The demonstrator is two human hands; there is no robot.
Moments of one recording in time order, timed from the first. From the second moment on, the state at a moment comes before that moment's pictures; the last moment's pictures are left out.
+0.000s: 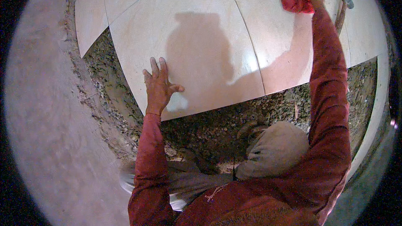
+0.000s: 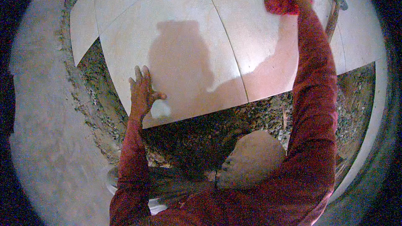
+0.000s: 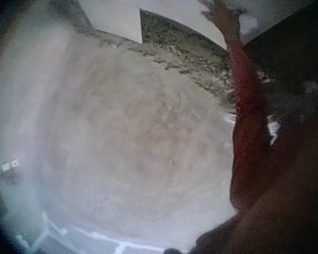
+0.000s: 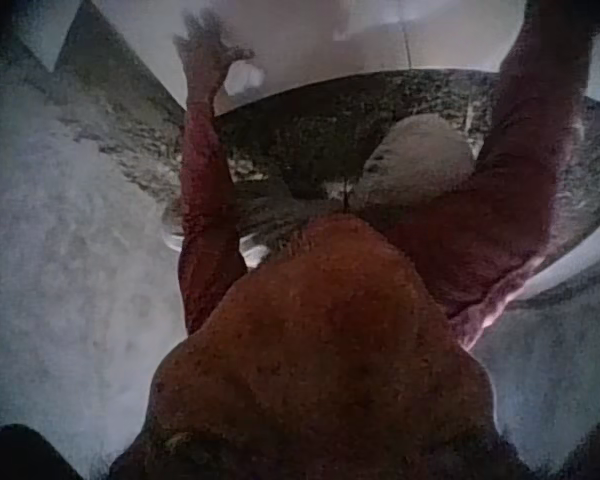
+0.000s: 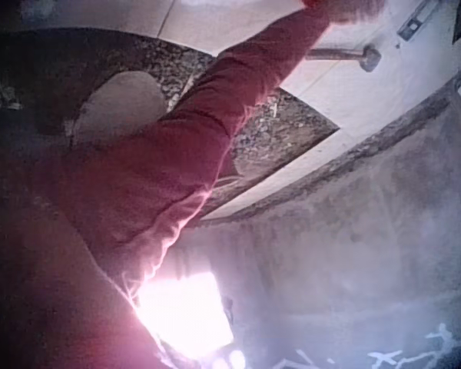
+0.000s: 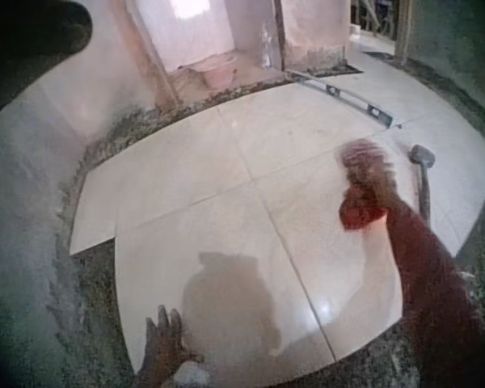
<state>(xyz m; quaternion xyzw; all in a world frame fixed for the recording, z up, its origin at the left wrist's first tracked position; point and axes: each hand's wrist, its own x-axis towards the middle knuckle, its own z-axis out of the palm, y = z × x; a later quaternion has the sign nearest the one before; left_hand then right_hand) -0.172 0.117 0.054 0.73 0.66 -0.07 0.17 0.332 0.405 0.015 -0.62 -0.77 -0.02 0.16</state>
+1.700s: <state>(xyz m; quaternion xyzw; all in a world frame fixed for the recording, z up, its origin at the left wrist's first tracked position) 0.065 0.101 -0.014 0.90 0.43 0.10 0.01 0.363 0.184 -0.047 -0.69 -0.68 -0.16 0.19</state>
